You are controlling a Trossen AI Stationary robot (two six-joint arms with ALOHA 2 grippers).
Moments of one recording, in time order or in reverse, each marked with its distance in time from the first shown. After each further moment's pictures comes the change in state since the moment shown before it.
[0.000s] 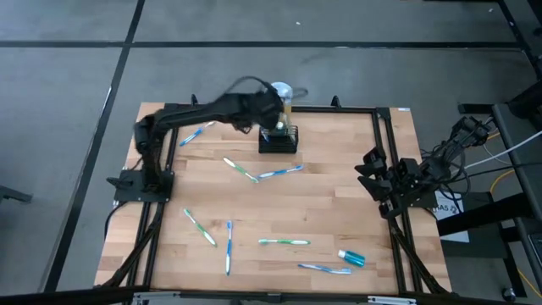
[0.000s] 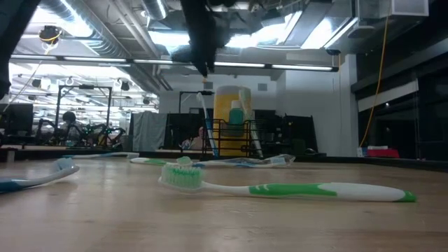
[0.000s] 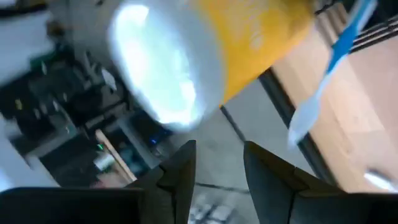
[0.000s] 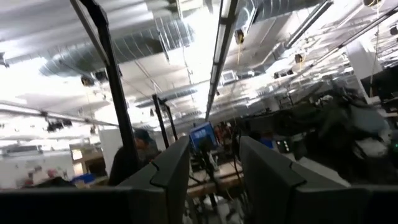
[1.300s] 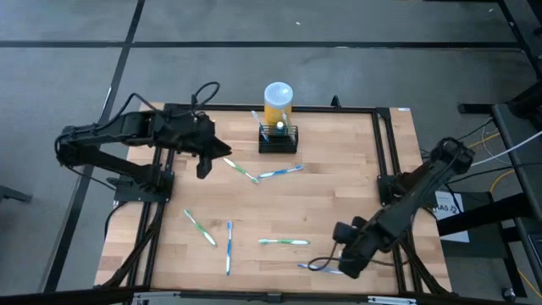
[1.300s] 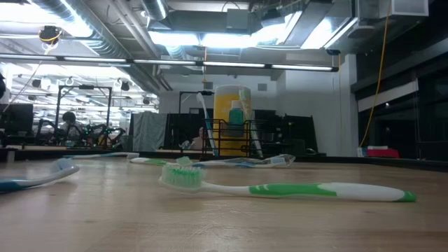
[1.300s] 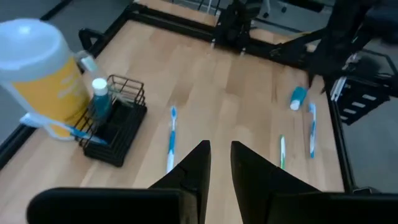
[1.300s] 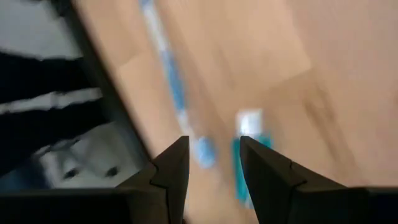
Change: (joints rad) left arm -0.296 -0.786 -0.478 0.128 0.632 -1.387; right arm 0.078 0.710 0.553 -1.735 -0.667 1.415
